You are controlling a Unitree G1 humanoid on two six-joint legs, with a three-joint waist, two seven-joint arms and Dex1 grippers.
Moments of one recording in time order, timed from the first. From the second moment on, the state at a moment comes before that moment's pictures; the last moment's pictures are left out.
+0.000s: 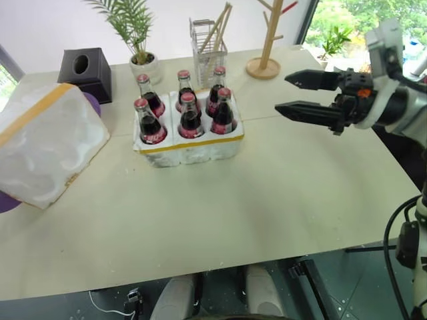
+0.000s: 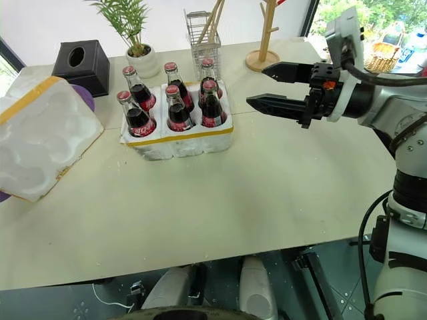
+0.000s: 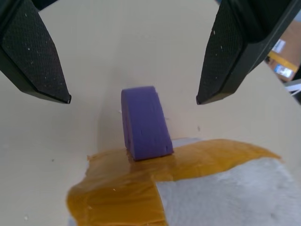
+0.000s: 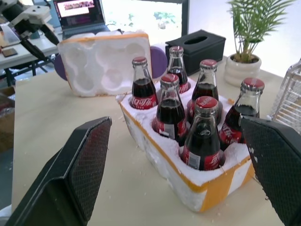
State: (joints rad) left arm -0.38 1.49 0.21 0.98 -0.04 0.06 -1.50; right arm -0.83 -0.86 -0.21 -0.17 0.79 0.95 1.00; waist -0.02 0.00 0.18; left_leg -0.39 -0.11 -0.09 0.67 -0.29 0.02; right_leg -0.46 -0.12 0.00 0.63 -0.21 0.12
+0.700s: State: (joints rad) left arm -0.76 1.35 -0.01 1.26 0.16 -0.03 -1.39; right arm -0.82 -0.95 -0.22 -0.21 0.88 1.00 1.00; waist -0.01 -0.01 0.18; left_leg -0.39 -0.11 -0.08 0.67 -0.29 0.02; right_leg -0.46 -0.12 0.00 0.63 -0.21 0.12
